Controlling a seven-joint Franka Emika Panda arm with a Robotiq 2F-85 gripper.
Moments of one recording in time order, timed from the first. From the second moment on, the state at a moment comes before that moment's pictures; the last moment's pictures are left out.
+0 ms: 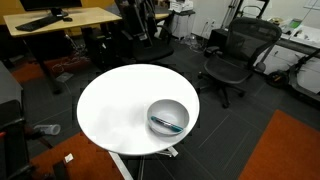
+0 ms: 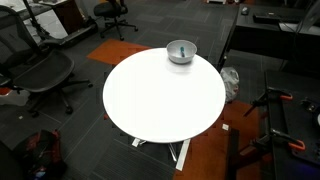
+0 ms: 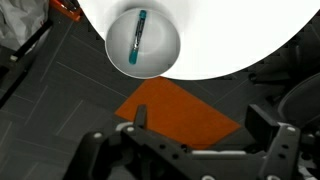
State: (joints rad) arm -0.12 0.06 -0.08 -2.06 -0.29 2.45 0.89
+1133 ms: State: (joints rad) arm -0.12 0.26 -0.16 -2.02 -0.05 2.43 1.12
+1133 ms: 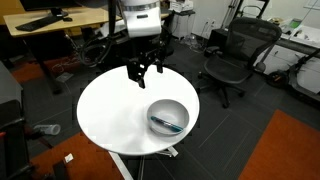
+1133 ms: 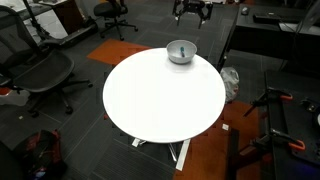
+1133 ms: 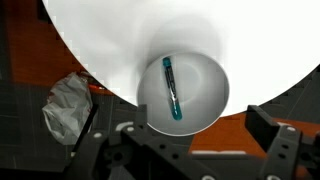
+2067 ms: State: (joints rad) arm -0.16 0.44 -0.18 -2.02 0.04 2.64 0.89
